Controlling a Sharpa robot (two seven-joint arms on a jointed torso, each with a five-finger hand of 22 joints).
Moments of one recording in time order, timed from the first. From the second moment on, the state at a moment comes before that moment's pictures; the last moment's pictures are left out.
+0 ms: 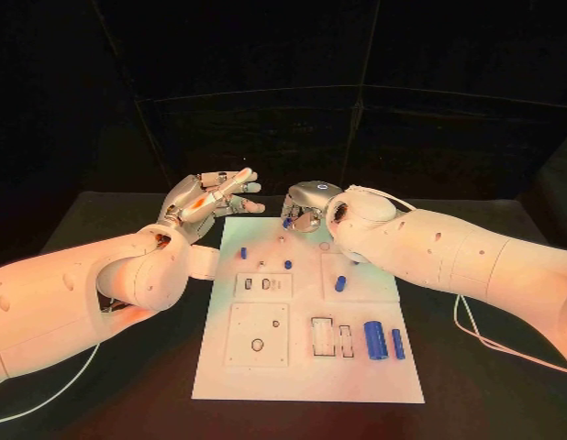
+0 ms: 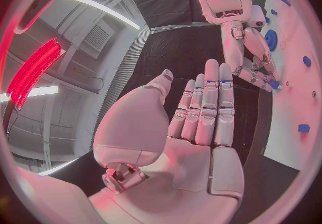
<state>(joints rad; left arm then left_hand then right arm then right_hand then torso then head) 1.22 -0.86 -0.04 1.61 0.05 -0.35 0.52 1.25 -0.03 0.17 0.14 0.05 0.95 0.21 0.14 0.07 1.07 0.14 0.16 0.07 1.23 0.08 0.33 0.28 0.17 1.02 0.19 0.35 0.17 1.25 -0.33 -0.03 0.97 -1.58 -0.23 -0.04 1.24 0.02 0.42 -0.25 0.14 1.08 0.15 0.07 0.07 1.19 0.09 0.07 0.06 1.47 -0.01 1.36 1.16 0.17 1.12 0.10 0.94 0.52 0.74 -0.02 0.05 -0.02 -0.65</state>
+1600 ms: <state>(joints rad) 1.23 -0.88 -0.04 1.59 0.06 -0.34 0.51 1.25 -0.03 0.17 0.14 0.05 0.95 0.21 0.14 0.07 1.07 0.14 0.15 0.07 1.23 0.08 0.33 0.28 0.17 1.02 0.19 0.35 0.17 1.26 -0.74 -0.01 1.31 -1.35 -0.24 -0.13 1.23 -0.08 0.09 -0.04 0.22 0.82 0.17 0.13 0.07 1.39 0.08 1.32 1.23 1.47 -0.01 1.51 1.31 0.17 1.20 0.10 1.05 0.64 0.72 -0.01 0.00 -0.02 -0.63</state>
